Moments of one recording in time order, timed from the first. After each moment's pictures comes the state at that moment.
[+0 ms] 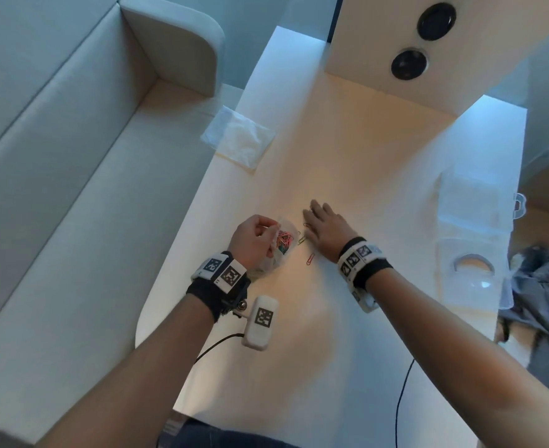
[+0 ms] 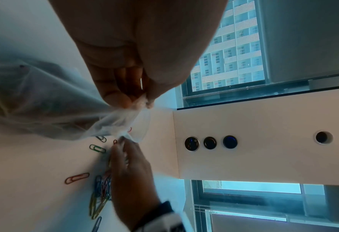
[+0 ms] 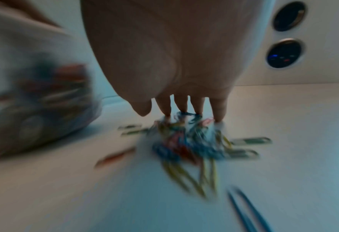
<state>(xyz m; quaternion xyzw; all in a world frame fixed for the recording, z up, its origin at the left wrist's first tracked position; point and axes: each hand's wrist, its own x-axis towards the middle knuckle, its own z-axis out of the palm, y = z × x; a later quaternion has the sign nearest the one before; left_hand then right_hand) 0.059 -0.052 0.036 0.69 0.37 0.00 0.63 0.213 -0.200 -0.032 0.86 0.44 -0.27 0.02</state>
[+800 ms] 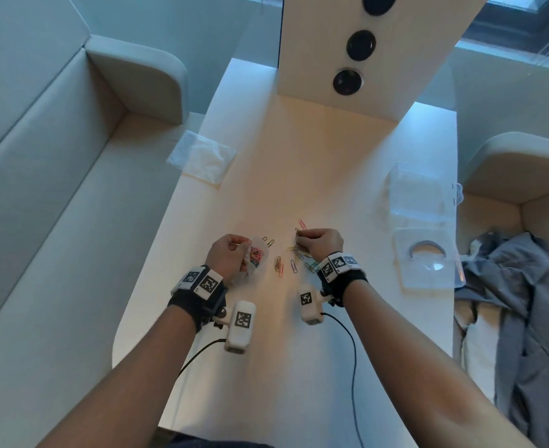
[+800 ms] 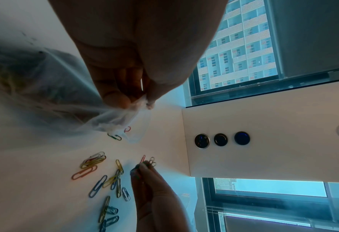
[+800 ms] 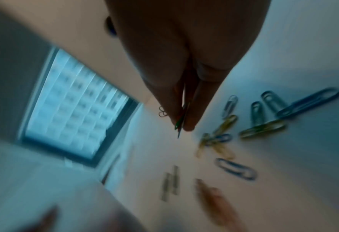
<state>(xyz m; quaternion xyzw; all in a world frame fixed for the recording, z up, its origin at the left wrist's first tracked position) 0.055 -0.079 0.029 0.68 0.41 -0.03 0.60 0.194 -0.247 -0.007 0.83 -0.07 -0.27 -0.47</state>
